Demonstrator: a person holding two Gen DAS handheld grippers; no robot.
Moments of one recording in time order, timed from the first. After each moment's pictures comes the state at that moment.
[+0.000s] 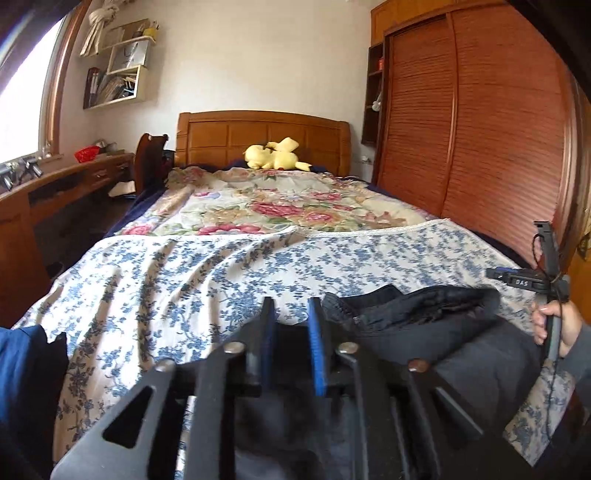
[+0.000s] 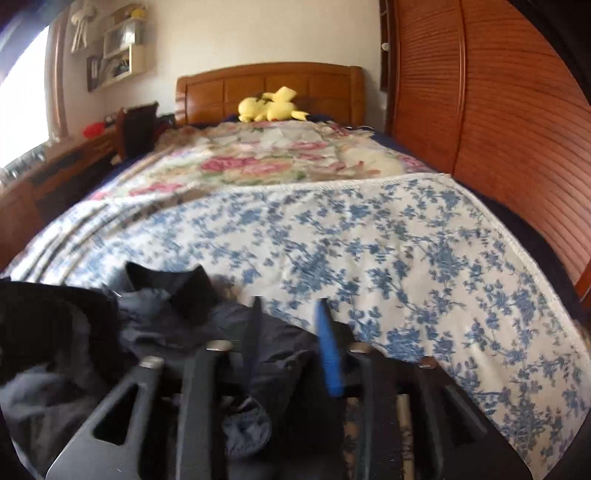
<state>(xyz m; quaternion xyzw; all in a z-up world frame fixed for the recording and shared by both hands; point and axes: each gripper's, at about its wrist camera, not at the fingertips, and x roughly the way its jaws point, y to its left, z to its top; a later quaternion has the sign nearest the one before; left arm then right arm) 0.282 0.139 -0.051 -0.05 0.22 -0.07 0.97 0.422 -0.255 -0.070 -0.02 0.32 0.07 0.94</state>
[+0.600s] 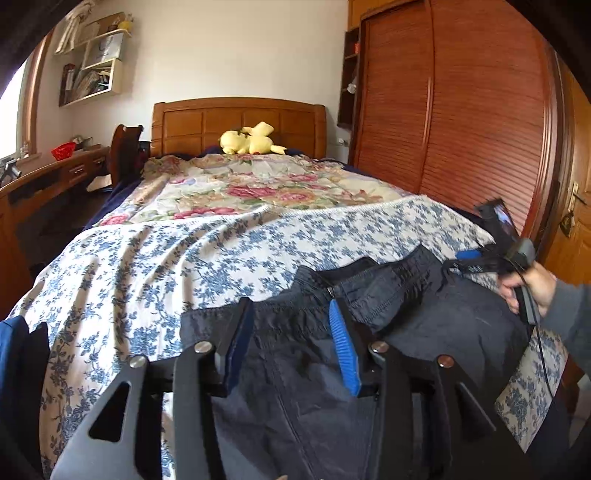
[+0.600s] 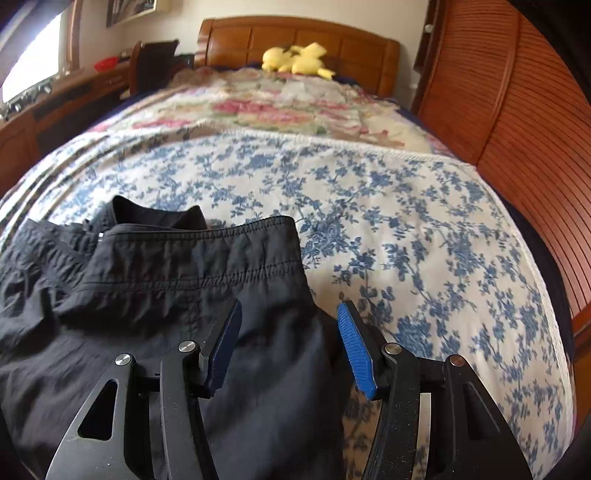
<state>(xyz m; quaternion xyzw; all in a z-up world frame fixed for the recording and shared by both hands) 0.275 0.114 -0.069 -0.02 0.25 -0.11 0.96 0.467 -0.224 -0.119 -0.14 0.41 0.07 0.90</state>
